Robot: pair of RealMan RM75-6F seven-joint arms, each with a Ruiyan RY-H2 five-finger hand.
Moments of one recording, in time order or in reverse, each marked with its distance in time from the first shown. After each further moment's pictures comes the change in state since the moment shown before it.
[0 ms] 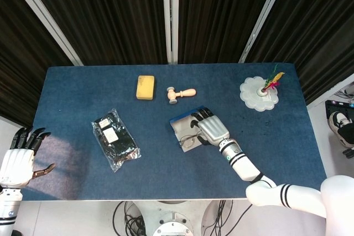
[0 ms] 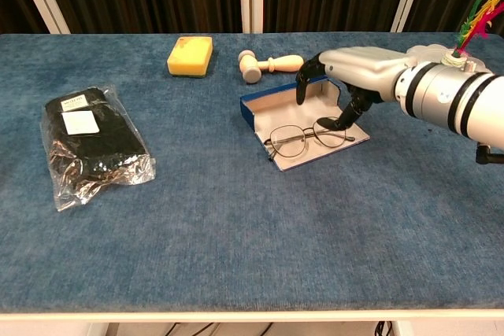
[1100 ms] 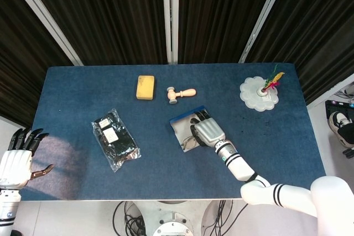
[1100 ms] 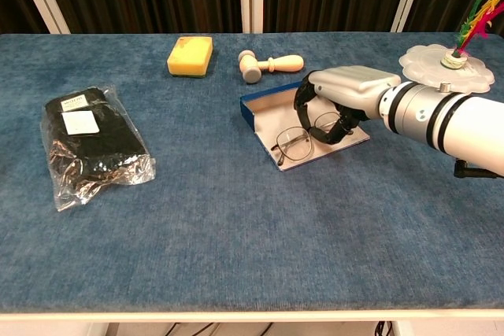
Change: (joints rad) left arm 0.008 -0.005 0.002 0.017 0.001 0.012 -0.018; right arm 0.005 -0.061 0.005 0.073 0.002 -0.033 -0.017
